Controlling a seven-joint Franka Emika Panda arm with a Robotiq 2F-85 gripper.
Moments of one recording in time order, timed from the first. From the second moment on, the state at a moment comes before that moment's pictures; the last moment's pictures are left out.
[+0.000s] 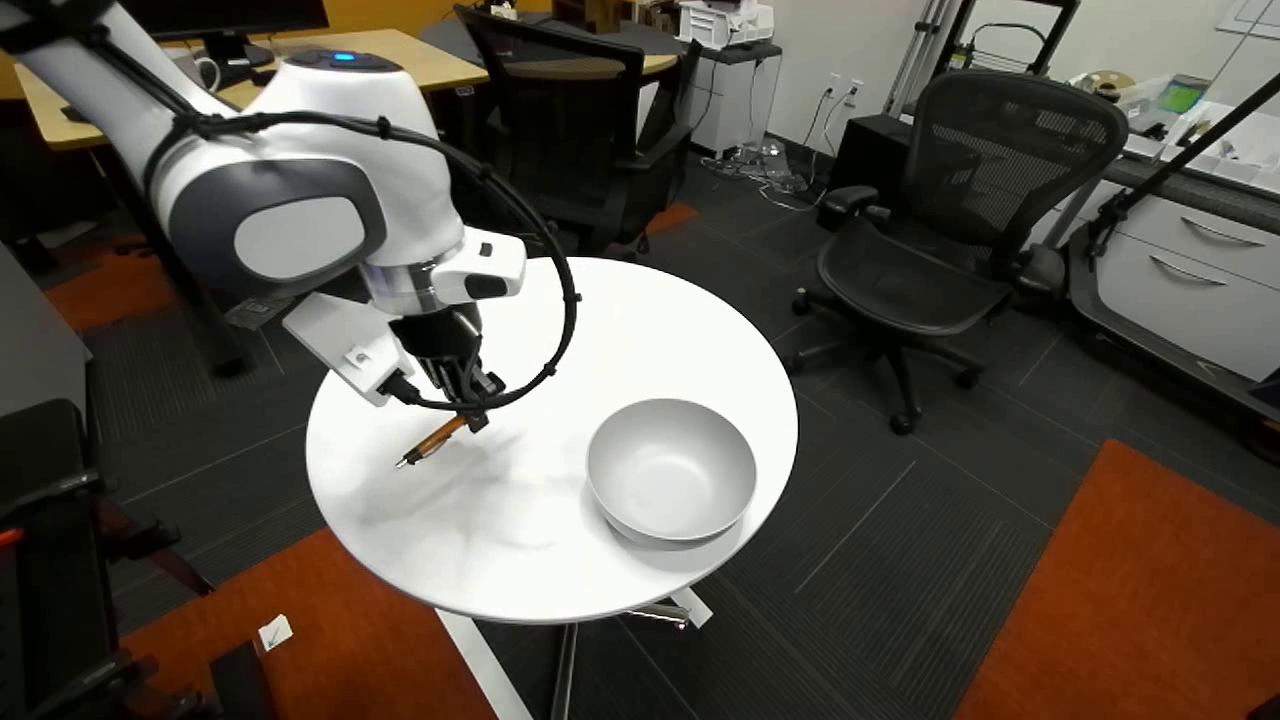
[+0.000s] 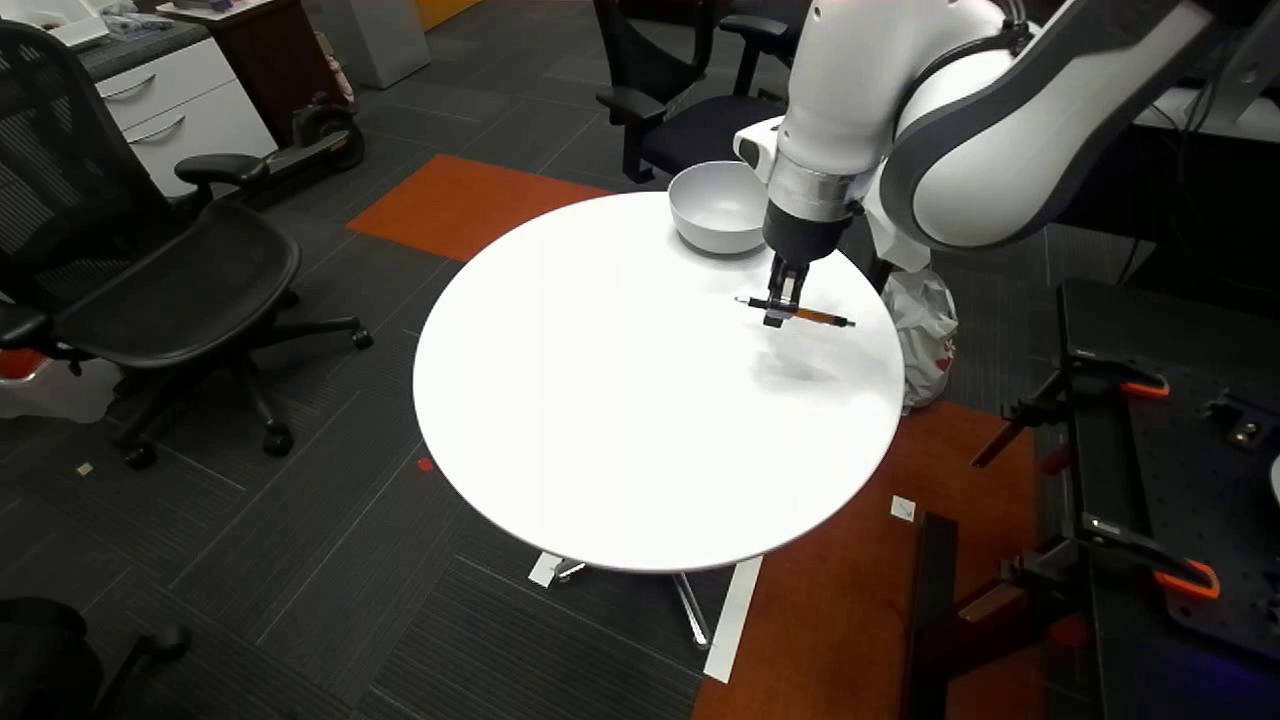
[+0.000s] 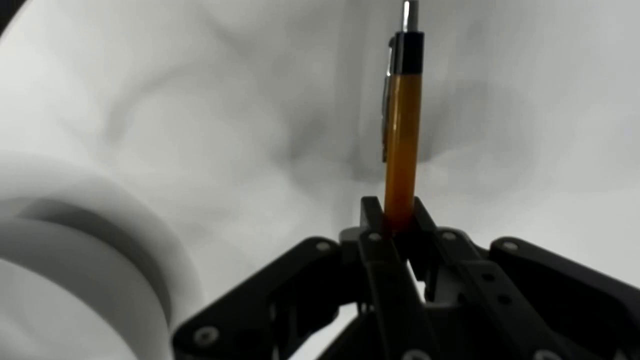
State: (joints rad) arm -0.04 0.40 -0.07 -2.36 -0.13 2.86 -0.13
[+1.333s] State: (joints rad) arm -0.04 0.45 -0.08 -2.30 -0.14 2.89 -0.13
